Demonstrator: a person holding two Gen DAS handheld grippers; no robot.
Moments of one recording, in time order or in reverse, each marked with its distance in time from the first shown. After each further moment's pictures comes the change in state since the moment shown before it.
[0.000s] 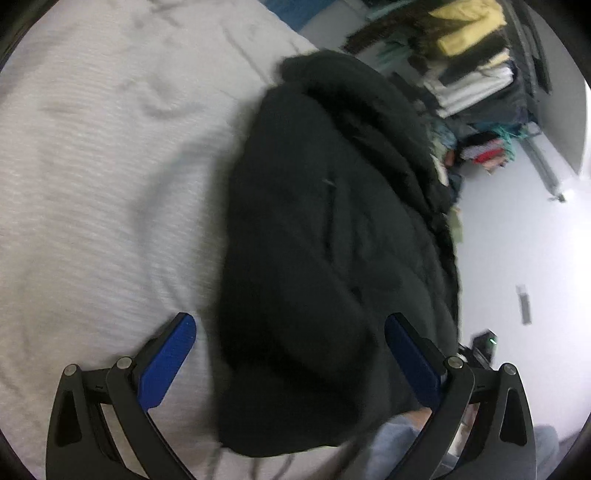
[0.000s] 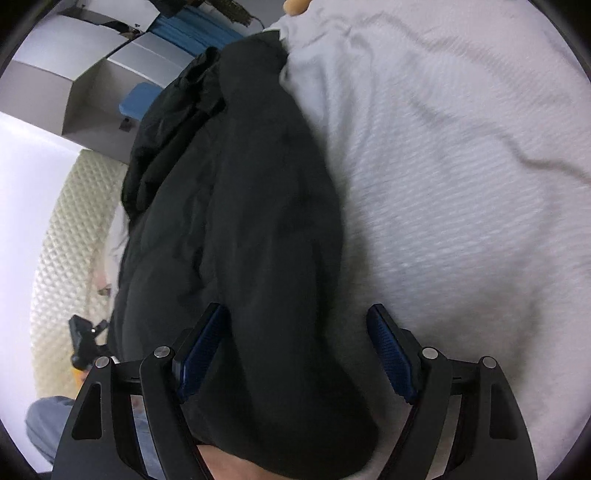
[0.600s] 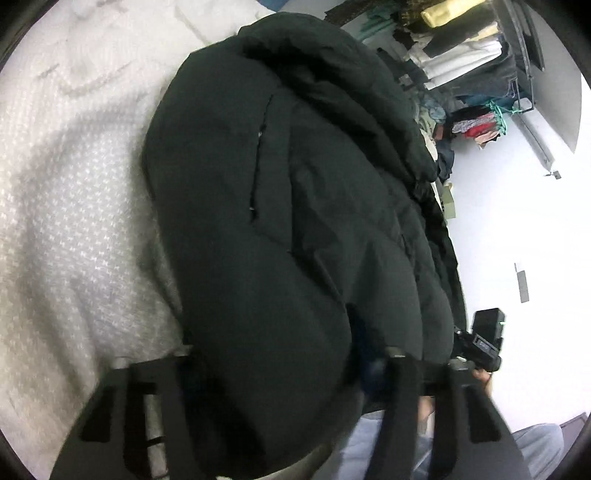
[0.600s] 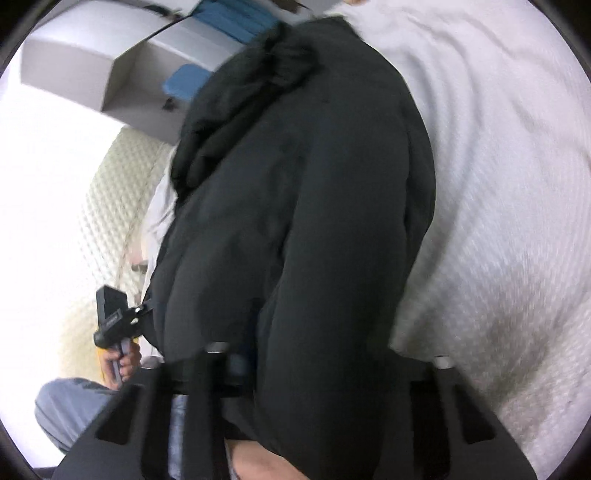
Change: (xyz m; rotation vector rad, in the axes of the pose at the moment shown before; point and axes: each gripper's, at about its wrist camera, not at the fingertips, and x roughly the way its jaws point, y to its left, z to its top) left arm 0.032 -0.055 -0.006 0.033 0.054 0.023; right arm -0.004 0.050 -0.013 -0.113 0.020 0.128
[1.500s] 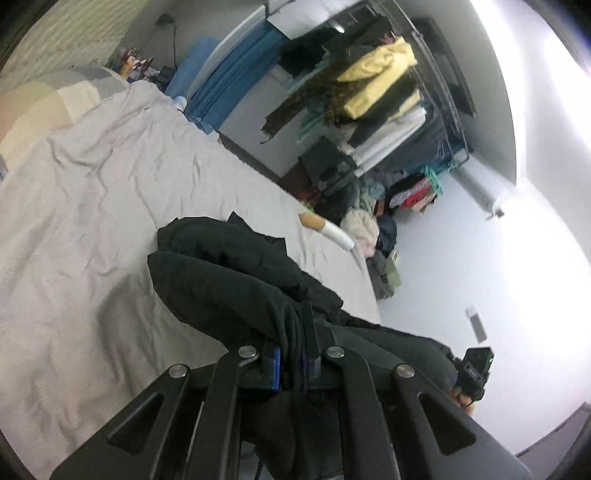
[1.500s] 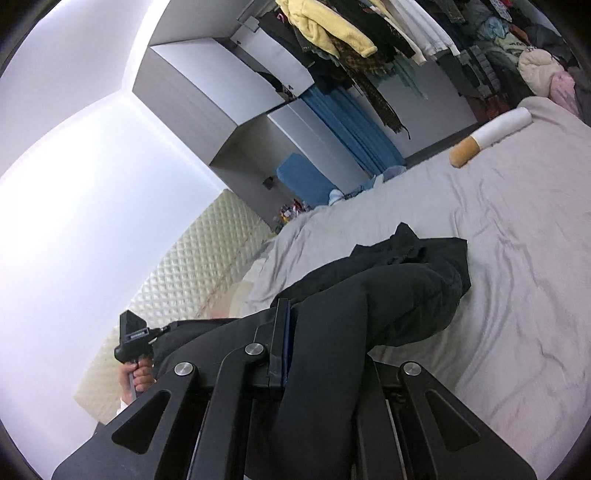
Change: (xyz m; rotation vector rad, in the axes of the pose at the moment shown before) left arm -0.266 -0.144 0.011 0.092 -0.333 -0.122; right arm -0.211 0.185 0.043 -0.233 -0.339 0.181
